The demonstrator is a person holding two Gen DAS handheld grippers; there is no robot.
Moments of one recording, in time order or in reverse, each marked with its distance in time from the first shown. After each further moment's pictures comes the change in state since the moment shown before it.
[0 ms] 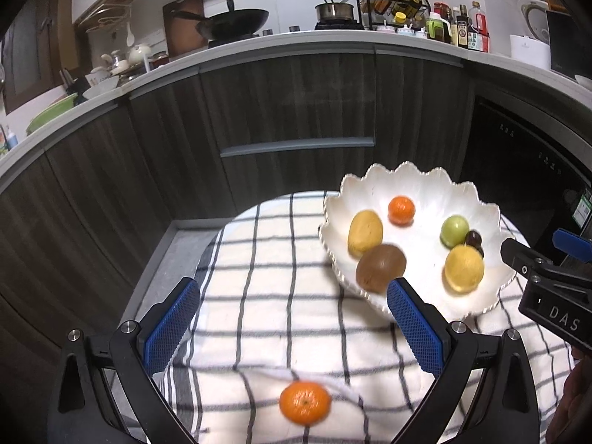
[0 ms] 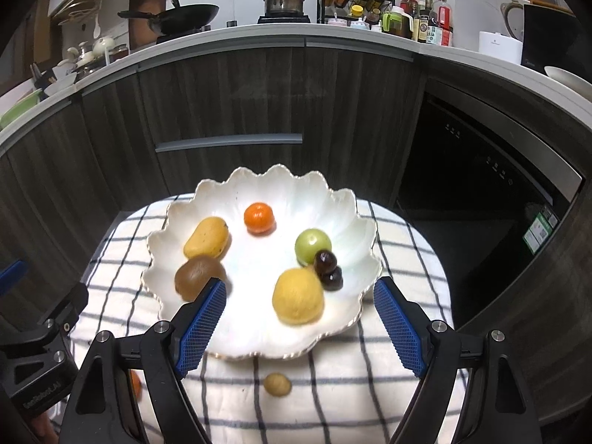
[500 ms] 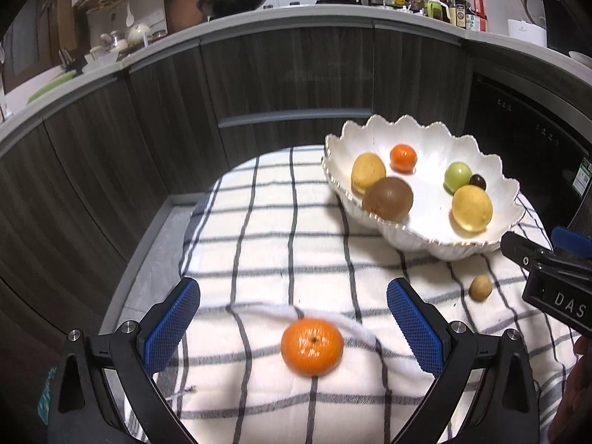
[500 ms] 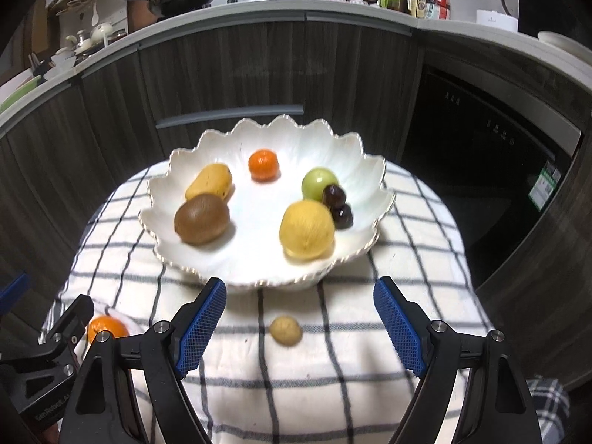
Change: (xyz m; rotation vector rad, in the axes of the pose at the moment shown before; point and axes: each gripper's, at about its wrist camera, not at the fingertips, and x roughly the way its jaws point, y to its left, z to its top) left arm 0.013 0.007 -0.064 -0.009 0.062 -0.020; right arm 0.014 0.010 -0.058 0.022 0.073 0.009
